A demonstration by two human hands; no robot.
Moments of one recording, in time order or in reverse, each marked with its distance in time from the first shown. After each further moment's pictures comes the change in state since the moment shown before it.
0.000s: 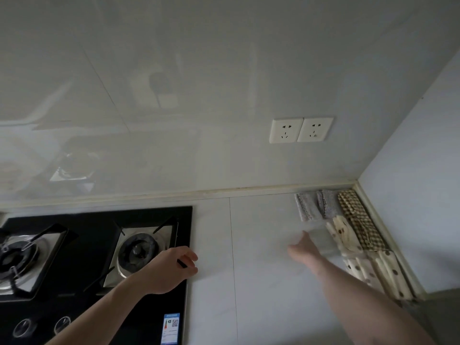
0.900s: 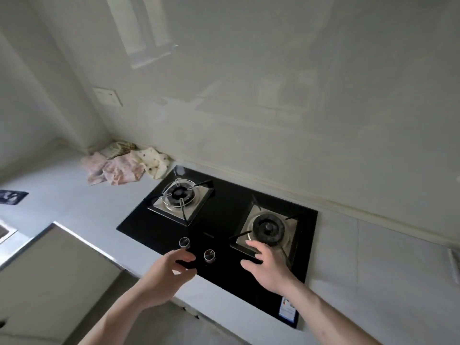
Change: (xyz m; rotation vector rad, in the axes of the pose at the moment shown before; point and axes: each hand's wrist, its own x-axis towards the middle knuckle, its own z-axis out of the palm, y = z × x) left_hand -0.288 -0.236 -0.025 -0.340 0.549 -0.321; right_hand -0.352 -0.197 0.250 -0.075 -0.611 -0.762
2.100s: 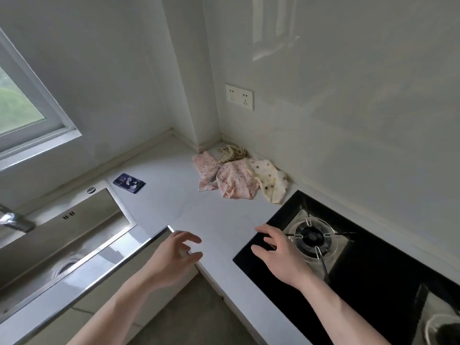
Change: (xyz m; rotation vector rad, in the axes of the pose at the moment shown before) left_hand 0.080 -0.289 -0.324 -0.071 0.268 -0.153; right_hand 0.237 -0.289 0.290 -0.060 -0.195 -0.263
